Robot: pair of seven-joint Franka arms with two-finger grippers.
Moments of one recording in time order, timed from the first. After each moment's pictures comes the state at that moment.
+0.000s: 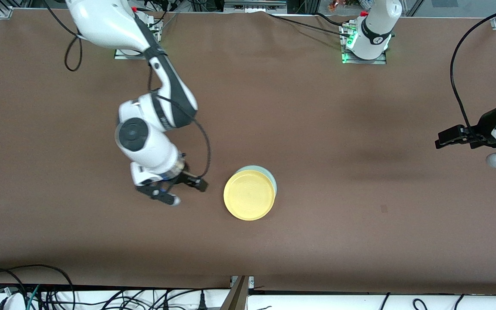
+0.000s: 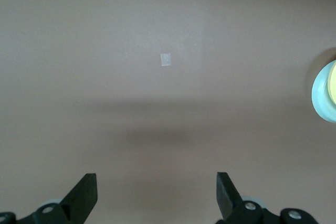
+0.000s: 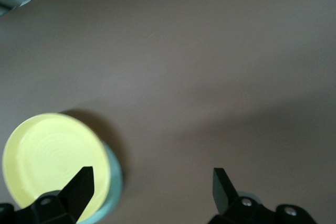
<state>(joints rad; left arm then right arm) -0.01 0.24 0.06 -1.43 -0.08 1.62 0.02 0.54 0.65 -0.20 -1.34 0.18 2.08 0.68</state>
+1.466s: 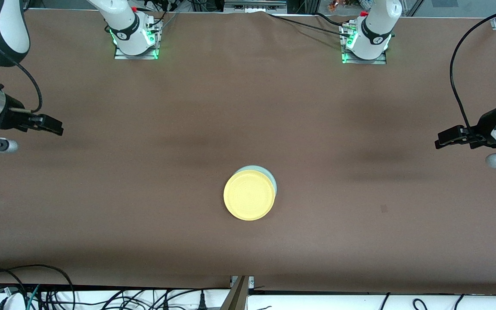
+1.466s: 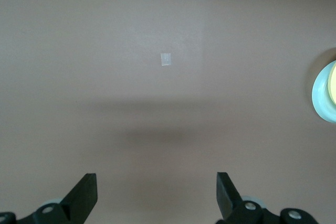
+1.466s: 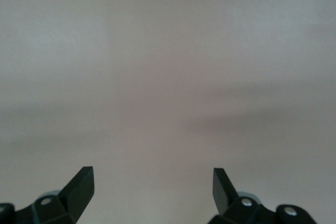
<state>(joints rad) -0.01 0.24 0.06 -1.43 -0.08 1.62 0.01 0.02 0.09 -0.05 -1.69 -0.04 1.71 0.08</state>
